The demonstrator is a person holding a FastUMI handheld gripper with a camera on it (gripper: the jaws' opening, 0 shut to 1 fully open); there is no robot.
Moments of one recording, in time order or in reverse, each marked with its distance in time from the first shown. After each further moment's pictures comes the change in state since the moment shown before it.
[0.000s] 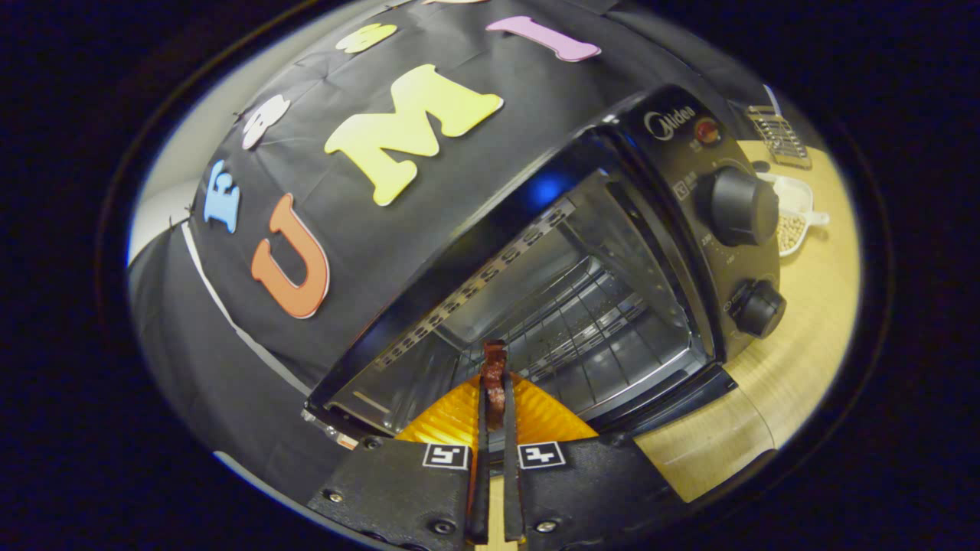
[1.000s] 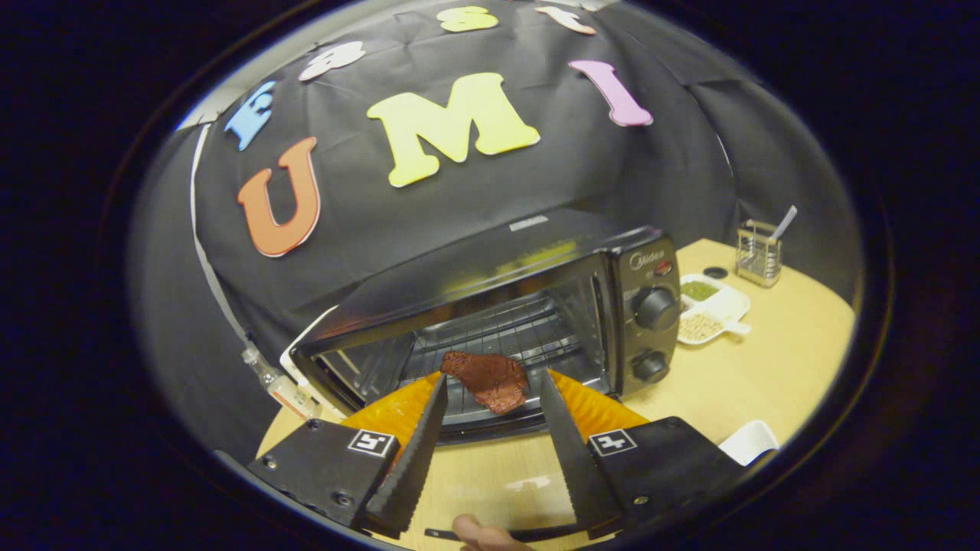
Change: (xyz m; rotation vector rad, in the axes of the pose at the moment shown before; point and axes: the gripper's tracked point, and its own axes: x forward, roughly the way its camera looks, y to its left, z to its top) arm -0.098 0.024 0.009 -0.463 -0.079 -0.261
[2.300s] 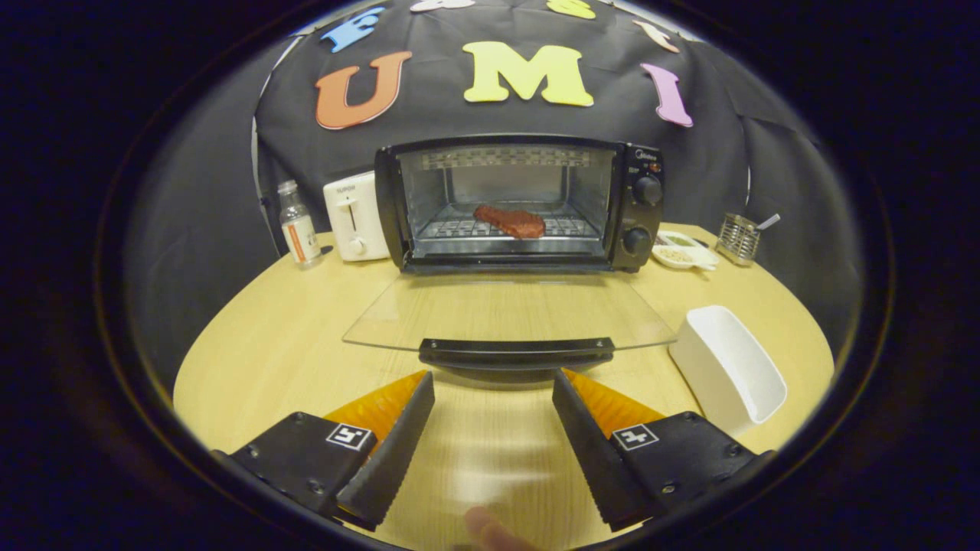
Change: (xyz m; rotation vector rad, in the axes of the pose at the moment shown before) arm -0.089 -0.003 -0.181 -0.231 0.269 -0.060
